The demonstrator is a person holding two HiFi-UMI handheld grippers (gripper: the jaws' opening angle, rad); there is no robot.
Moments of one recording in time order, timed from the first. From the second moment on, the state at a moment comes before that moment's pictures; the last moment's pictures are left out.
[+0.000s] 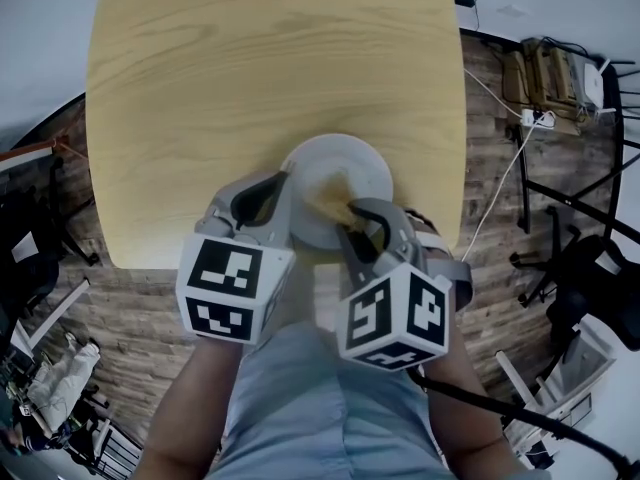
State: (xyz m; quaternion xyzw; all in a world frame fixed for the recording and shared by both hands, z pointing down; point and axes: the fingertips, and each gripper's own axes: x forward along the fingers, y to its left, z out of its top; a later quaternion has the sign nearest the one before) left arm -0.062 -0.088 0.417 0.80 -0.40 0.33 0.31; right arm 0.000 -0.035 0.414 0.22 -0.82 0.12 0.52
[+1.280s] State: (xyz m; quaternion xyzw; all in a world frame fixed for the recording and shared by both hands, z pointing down) left arm -0.040 -0.086 0.426 0.81 -0.38 0.33 0.31; right arm 0.031 -0.028 0.415 0.19 -0.80 0.13 0.56
